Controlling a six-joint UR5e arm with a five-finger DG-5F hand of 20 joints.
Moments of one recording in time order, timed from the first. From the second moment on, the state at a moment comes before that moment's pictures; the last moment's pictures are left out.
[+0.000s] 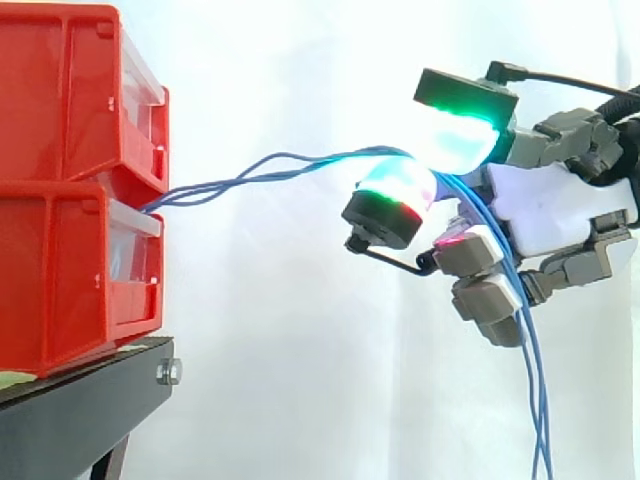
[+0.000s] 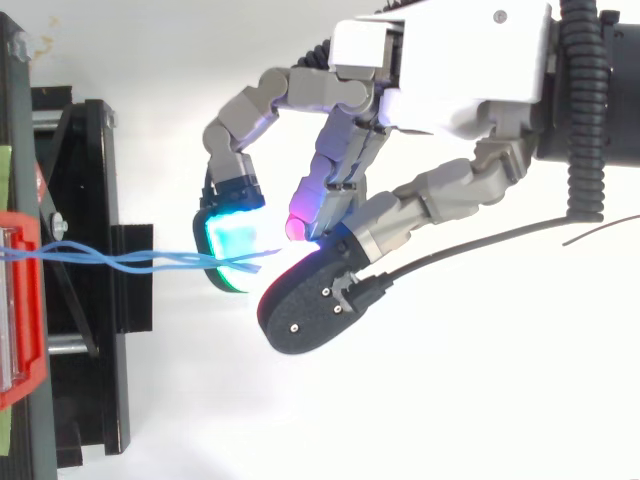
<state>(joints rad) 0.08 -2.25 -1.01 -3.29 -1.41 -0.09</state>
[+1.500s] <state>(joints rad) 0.08 -2.25 -1.01 -3.29 -1.42 -0.09</state>
